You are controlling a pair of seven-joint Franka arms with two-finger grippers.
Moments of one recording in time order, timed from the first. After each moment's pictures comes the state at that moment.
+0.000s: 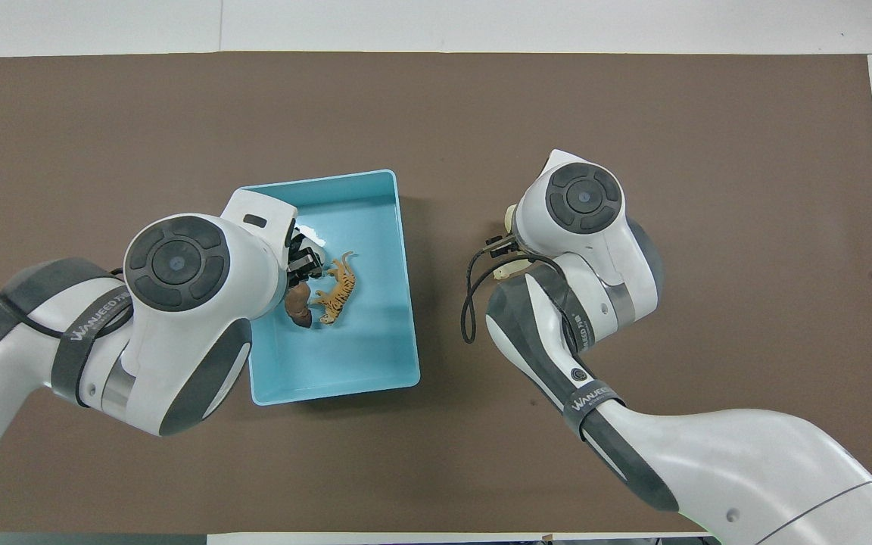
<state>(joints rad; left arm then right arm) -0.40 -0.03 -0.07 -2.05 0.13 2.04 -0.93 0.46 0.38 -0.04 -1.81 -0.04 2.24 0.12</state>
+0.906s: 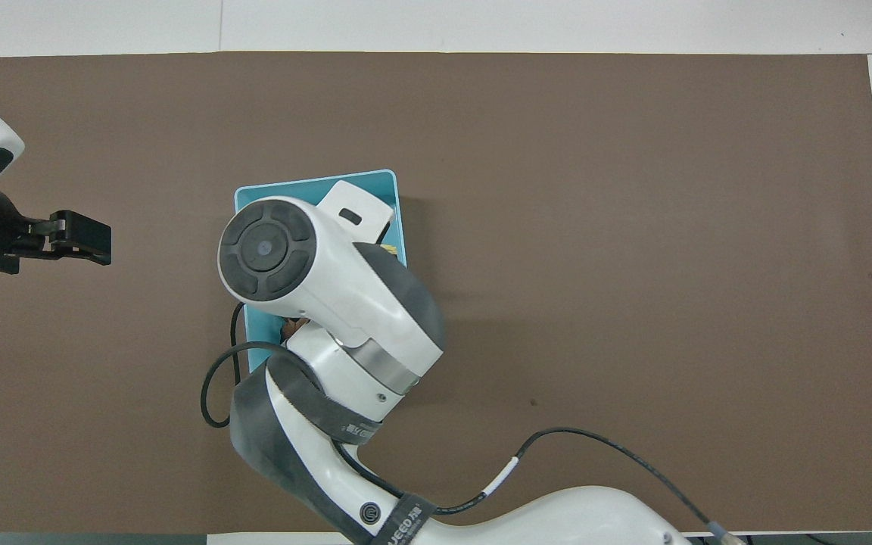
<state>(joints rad) -0.09 -0.02 -0.05 -1.61 0.04 1.50 -0.14 0.83 0.63 -0.03 -1.14 -0.02 1.78 0.57</state>
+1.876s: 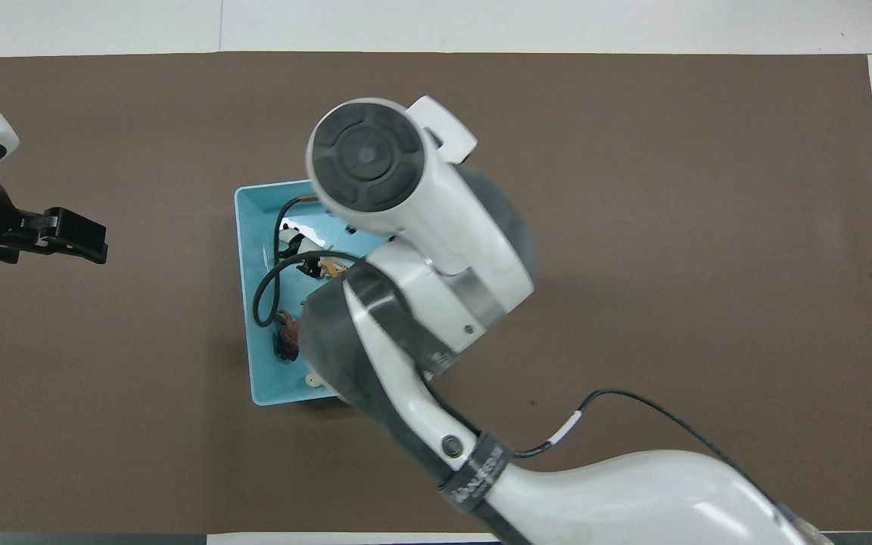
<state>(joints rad) -0.06 0.02 -0.05 -1.58 0.02 1.49 -0.03 0.64 0.55 -0.08 -1.08 -0.04 1.79 0.58</state>
